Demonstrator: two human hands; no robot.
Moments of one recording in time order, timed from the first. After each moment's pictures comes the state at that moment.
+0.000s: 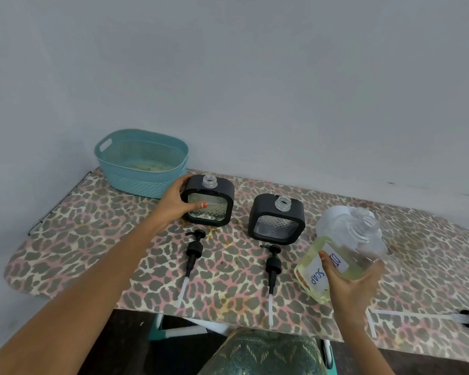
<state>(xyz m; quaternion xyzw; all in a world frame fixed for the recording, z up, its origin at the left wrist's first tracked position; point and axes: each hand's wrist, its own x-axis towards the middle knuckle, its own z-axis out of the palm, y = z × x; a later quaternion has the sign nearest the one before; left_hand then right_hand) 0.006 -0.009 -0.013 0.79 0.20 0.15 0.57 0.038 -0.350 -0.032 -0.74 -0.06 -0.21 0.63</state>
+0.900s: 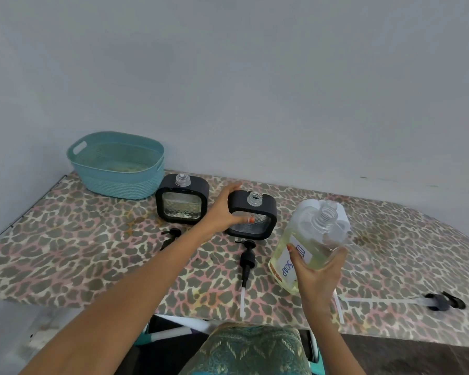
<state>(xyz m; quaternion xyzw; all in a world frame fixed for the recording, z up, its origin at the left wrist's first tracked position) 0.058 -0.138 -0.009 0.81 0.08 0.08 0.58 0.039 -0.352 -0.033 -0.73 -0.05 -0.17 0.66</state>
